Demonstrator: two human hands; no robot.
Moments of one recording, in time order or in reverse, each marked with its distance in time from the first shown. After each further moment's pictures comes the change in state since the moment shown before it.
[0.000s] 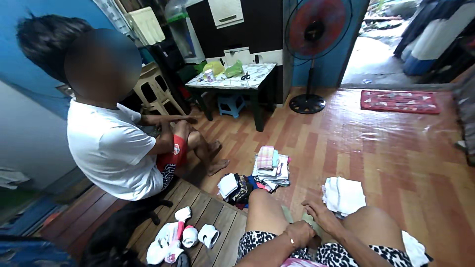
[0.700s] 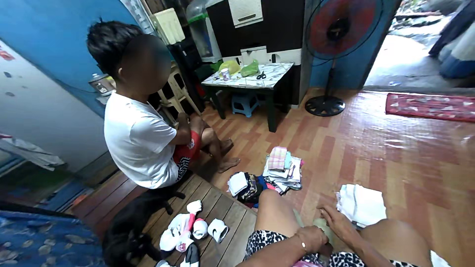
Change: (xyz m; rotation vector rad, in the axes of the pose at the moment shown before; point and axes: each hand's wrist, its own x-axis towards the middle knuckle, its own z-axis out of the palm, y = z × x) left_hand -0.006 0.008 -0.006 -0.032 -0.006 -0.094; right_hand 0.000 0.007 0.006 0.015 0.130 -0.040
